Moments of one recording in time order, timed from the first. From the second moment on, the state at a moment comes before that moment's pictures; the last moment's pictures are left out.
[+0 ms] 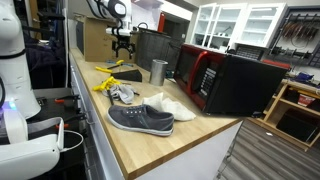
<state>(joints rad) 0.18 -0.04 0.15 -2.32 -0.09 2.35 -0.38</state>
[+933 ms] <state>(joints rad) 0.15 -0.11 0.15 -2.32 0.06 2.46 0.09</state>
